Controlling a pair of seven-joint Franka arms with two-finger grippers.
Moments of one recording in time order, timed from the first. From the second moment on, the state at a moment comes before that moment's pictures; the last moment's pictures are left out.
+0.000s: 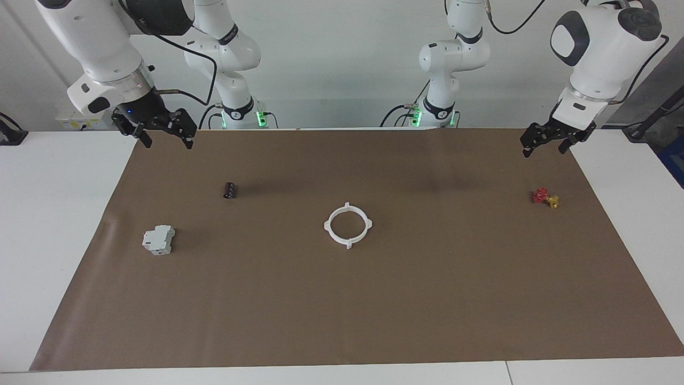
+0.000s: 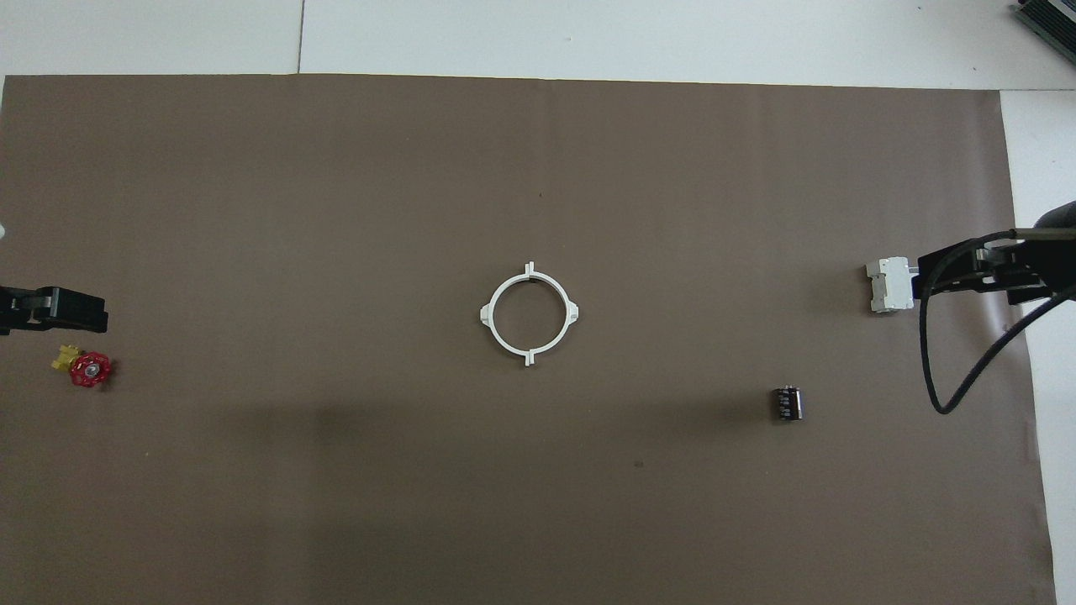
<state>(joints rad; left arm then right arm) 0.07 -0.12 -0.04 -1.86 0.06 1.70 0.06 0.06 0.00 -0.06 -1.58 0.01 1.52 0.07</state>
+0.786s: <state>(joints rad) -0.04 -0.07 0.06 -1.75 0.06 1.58 0.05 0.06 0.00 -0.07 -1.58 -0.02 1.54 0.07</state>
